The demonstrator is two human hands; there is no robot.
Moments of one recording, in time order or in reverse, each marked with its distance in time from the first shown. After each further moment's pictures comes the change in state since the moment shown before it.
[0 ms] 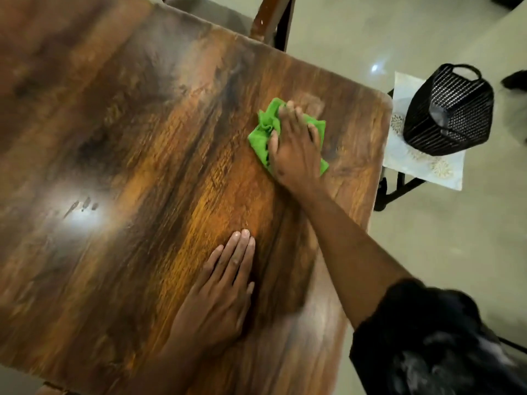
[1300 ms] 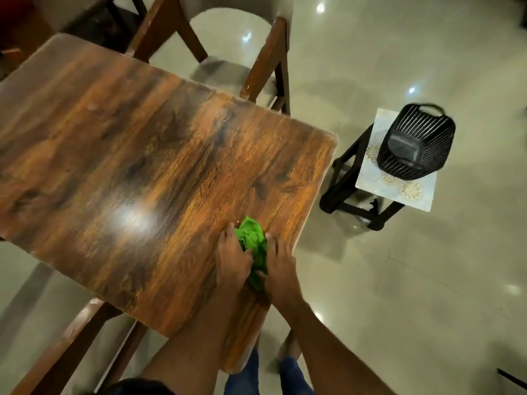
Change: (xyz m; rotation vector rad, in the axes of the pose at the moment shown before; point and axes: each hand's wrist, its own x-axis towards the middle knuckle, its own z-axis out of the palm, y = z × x) left_hand 0.095 0.143 -0.048 -0.506 -0.107 -1.020; right_hand -0.245 0.090 -0.109 0.380 -0.458 -0.043
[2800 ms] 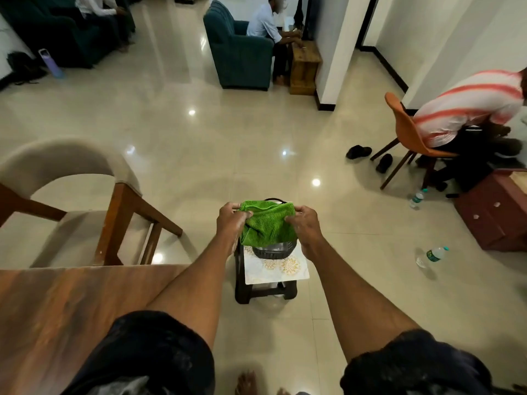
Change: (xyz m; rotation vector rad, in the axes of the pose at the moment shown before) left_hand 0.049 0.547 0.024 -0.570 -0.410 0.268; right_hand 0.103 0.189 -0.504 0.990 0.722 0.445
